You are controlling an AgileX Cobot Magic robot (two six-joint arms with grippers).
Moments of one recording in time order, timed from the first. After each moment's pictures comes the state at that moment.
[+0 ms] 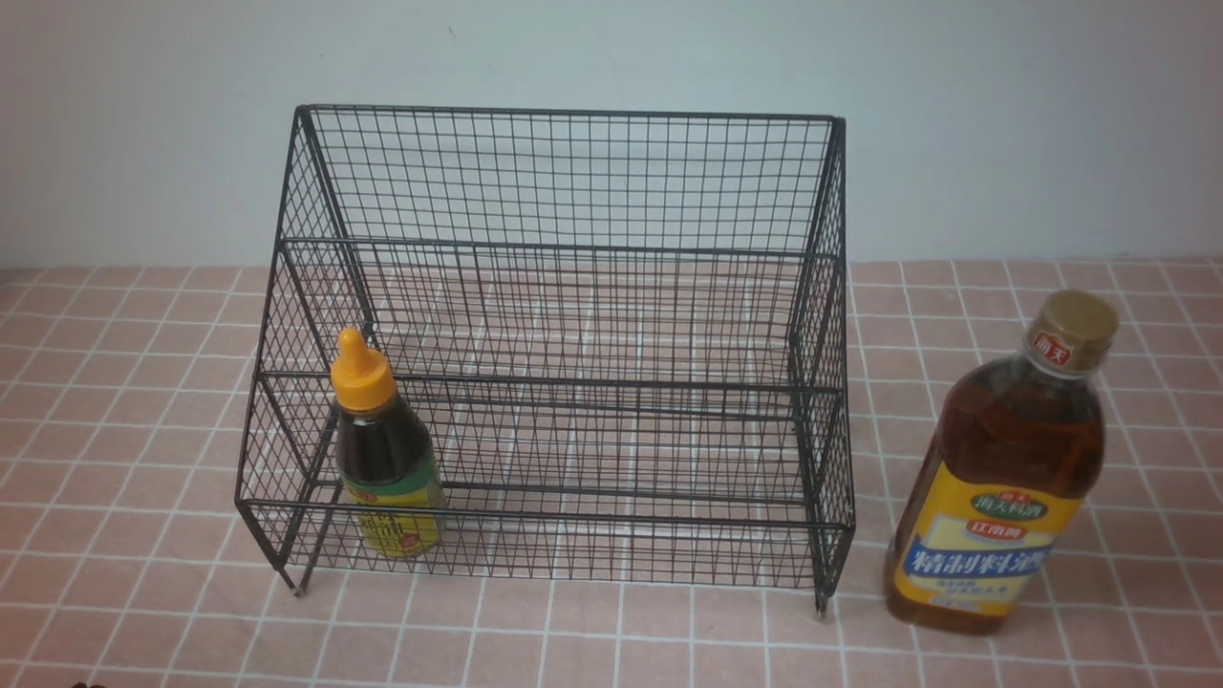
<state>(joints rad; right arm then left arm) 0.06 -0.02 0.03 0.24 -0.20 0.07 -0.10 -0.01 0.03 -0.04 0.39 0.14</state>
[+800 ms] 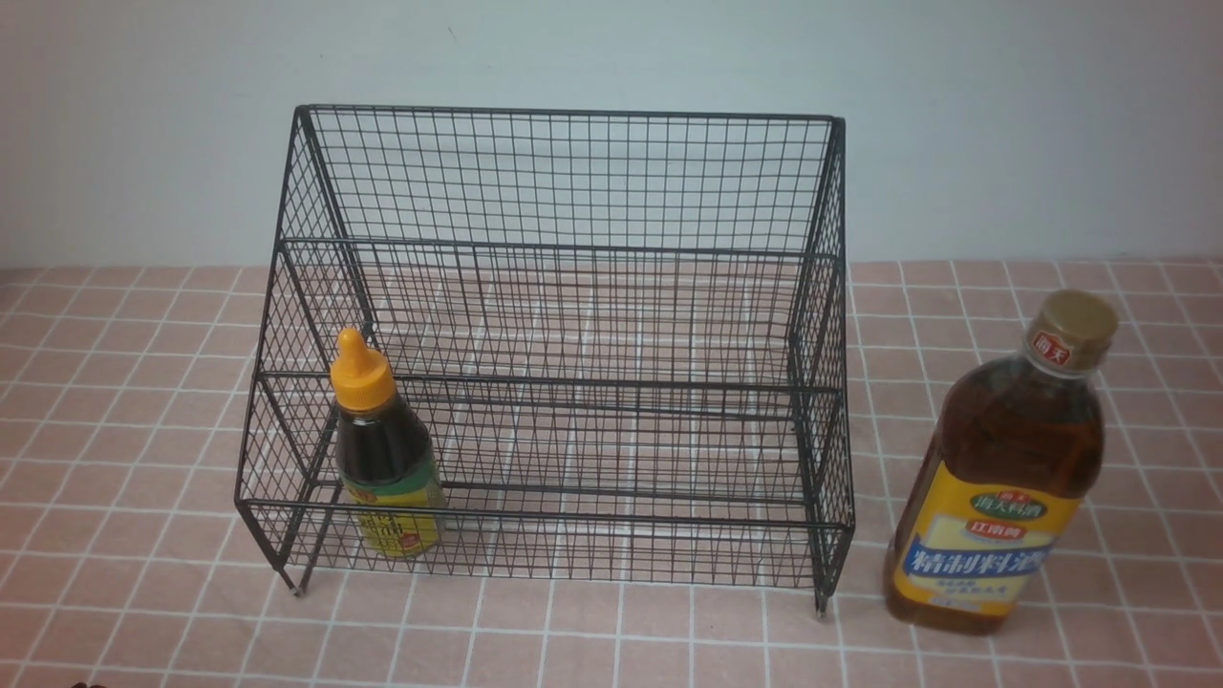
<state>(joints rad) 0.21 0.70 -0.52 -0.05 0.10 0.20 -0.10 -0.01 0.03 -0.04 0.39 0.14</state>
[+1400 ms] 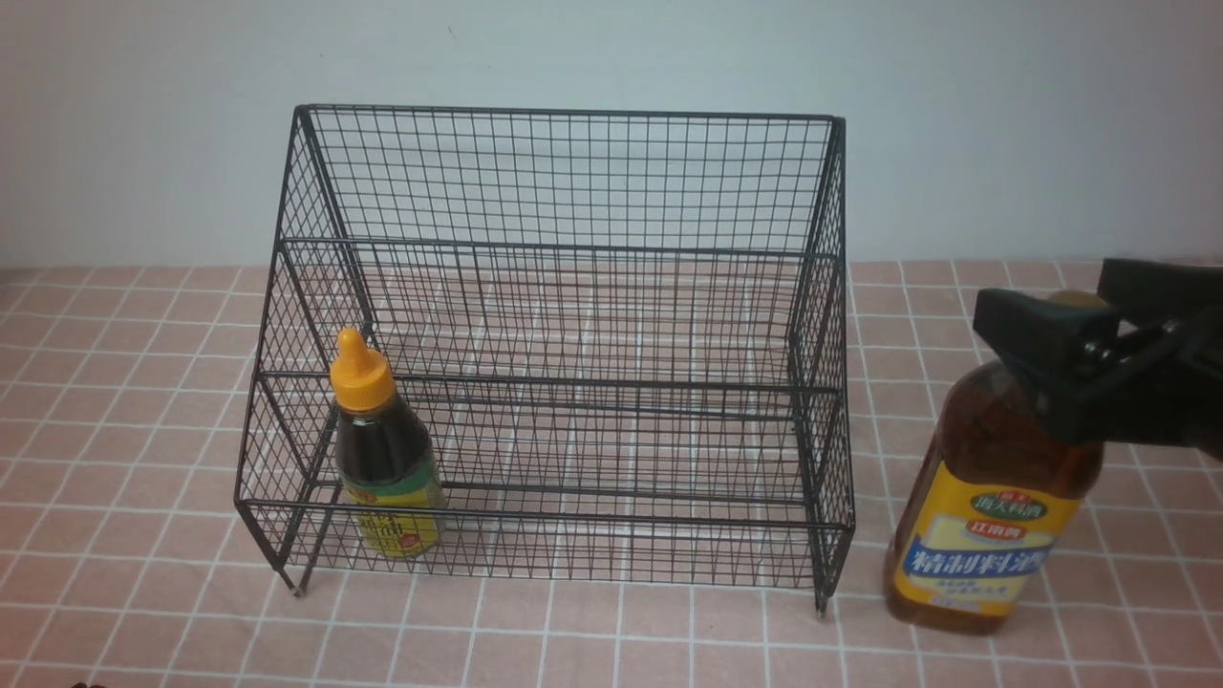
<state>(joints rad) 0.36 0.96 -0.60 -0.10 0.08 0.20 -0.10 -0.01 0.03 -0.04 0.39 0.14</state>
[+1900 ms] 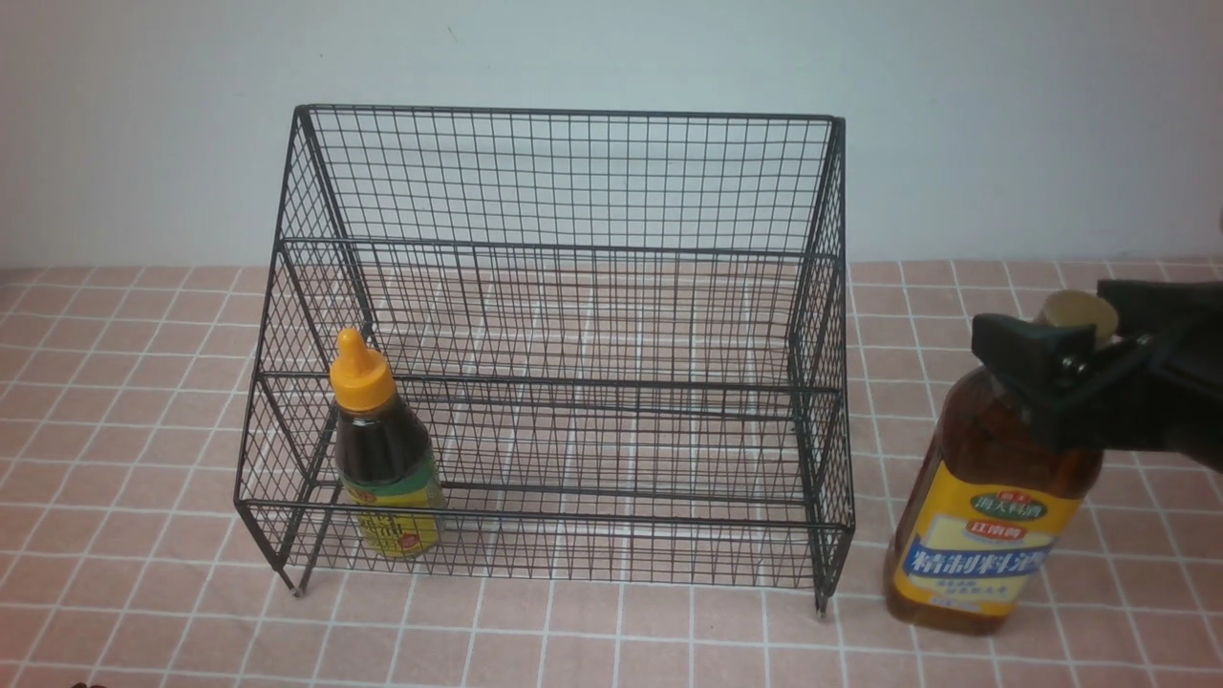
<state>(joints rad) 0.32 1.04 -0.60 -0.16 0.09 0.21 -0.10 -0.01 0.03 -0.04 0.39 0.14</state>
